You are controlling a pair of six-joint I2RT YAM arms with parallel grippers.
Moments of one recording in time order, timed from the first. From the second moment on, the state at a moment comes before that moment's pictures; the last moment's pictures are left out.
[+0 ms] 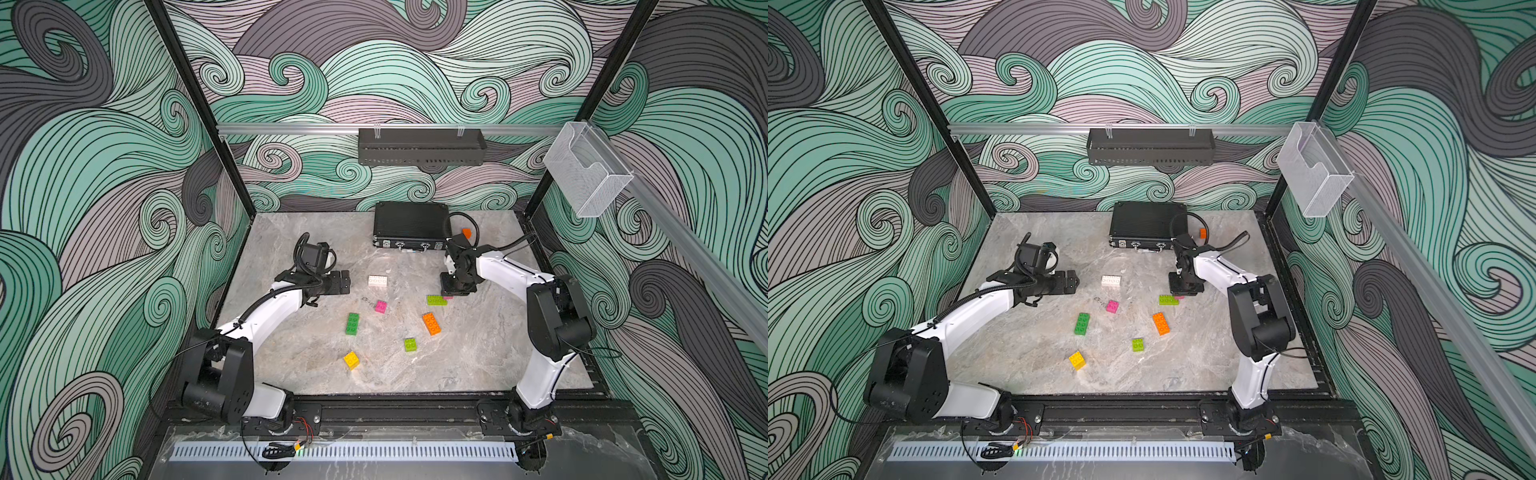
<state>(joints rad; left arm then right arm) -0.28 1.41 0.92 -0.45 0.03 -0.29 0.35 1.85 1.27 -0.80 -0.07 0.22</state>
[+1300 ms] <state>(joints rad) -0.28 1.45 0.95 -0.45 0.04 -0.29 0.35 1.94 1.36 -0.85 -0.08 0.20</state>
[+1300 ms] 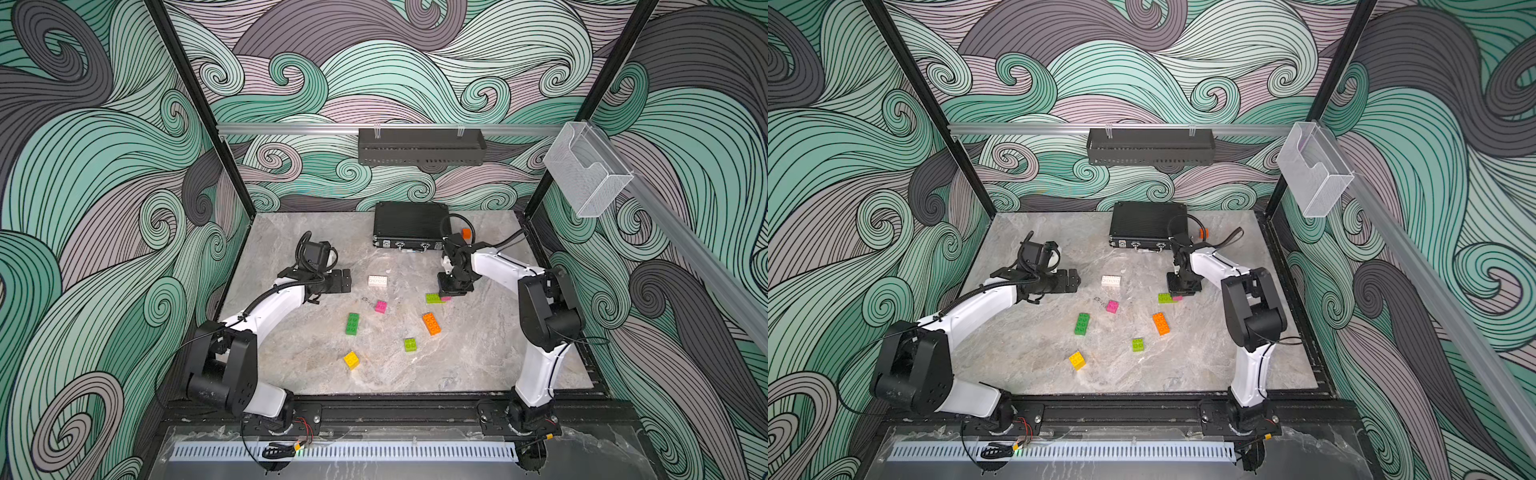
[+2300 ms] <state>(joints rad) -0.28 1.45 0.95 -0.45 0.04 -0.29 0.37 1.86 1.23 -0.81 -0.04 0.27</state>
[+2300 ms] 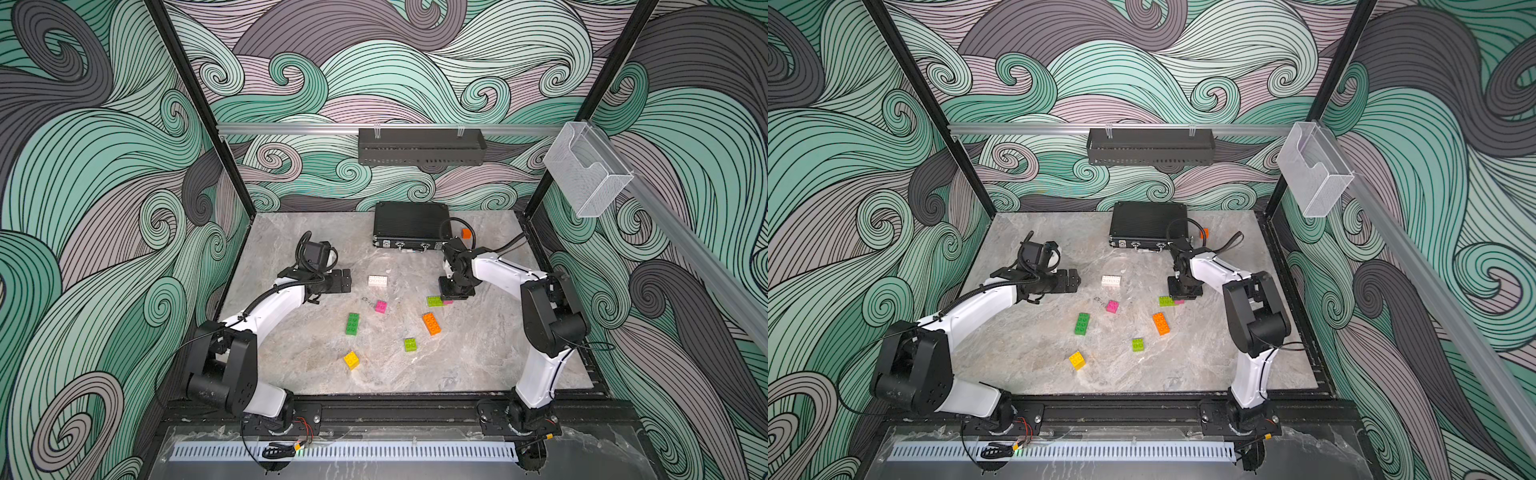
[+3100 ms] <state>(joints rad) -0.29 1.45 0.95 -0.46 0.08 -0.27 0.42 1.80 1.15 -0.88 -0.03 0.40</state>
